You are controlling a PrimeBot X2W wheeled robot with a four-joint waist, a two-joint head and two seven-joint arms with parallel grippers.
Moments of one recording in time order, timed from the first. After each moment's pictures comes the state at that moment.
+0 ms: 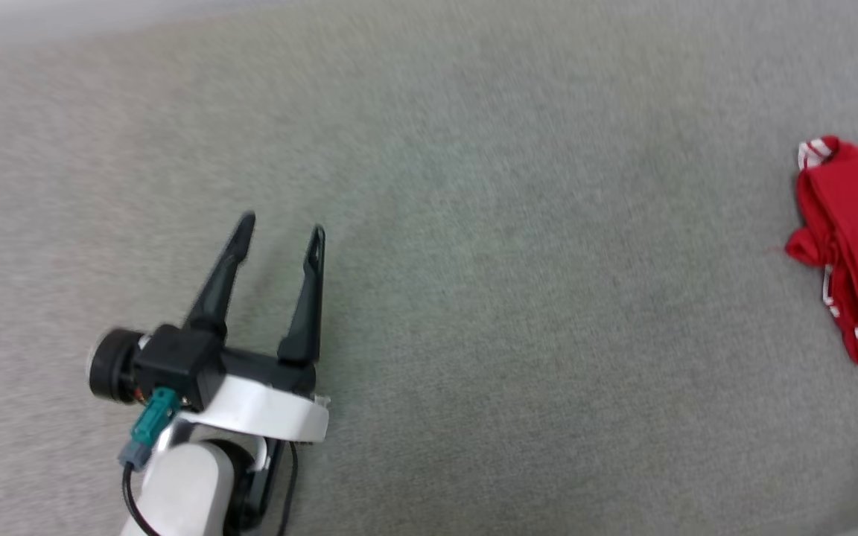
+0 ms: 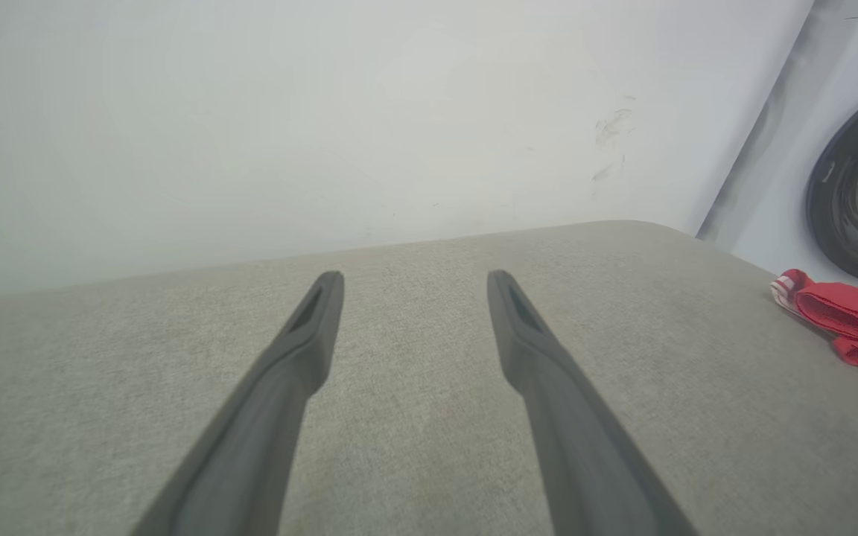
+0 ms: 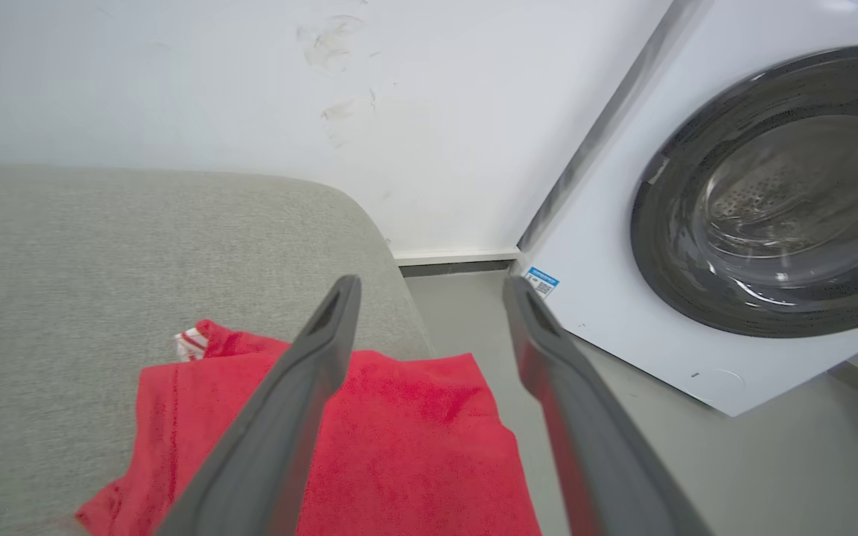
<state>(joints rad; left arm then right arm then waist) -0.23 0.21 -0.25 -0.06 -0.23 0.02 -0.23 -0.50 -0.48 -0.29 0.46 0.14 0.13 -0.09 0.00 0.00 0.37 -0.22</state>
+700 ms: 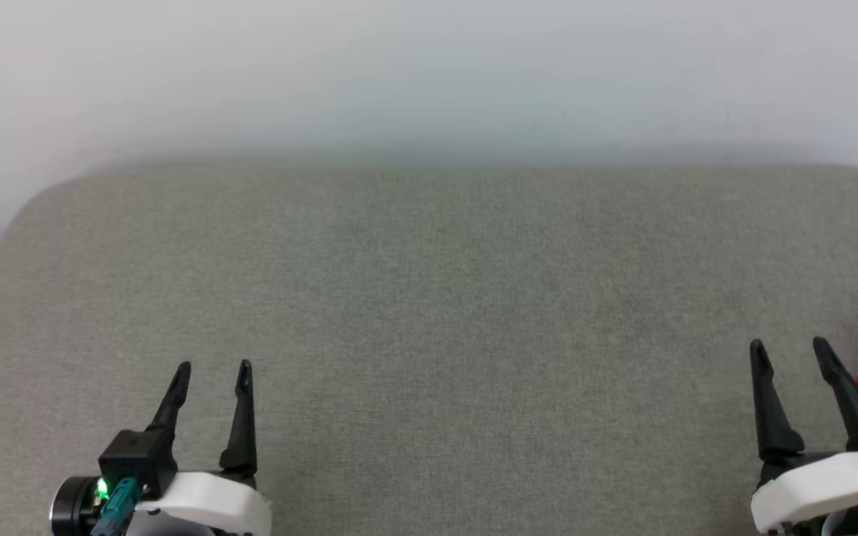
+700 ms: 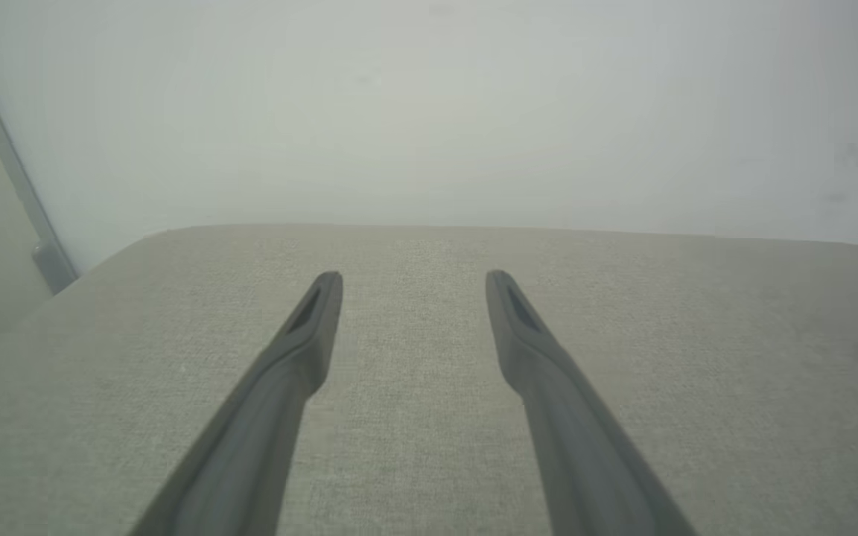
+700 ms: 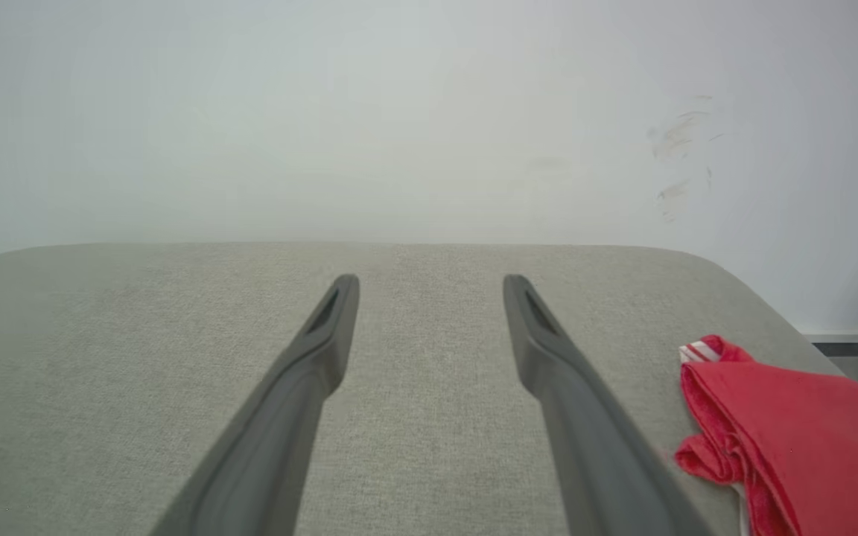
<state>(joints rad) -0.01 0.21 -0.14 0.12 -0.29 0.07 -0.26 0.04 -0.07 -0.15 -0.07 0.12 0.13 -0.03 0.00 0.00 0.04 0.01</state>
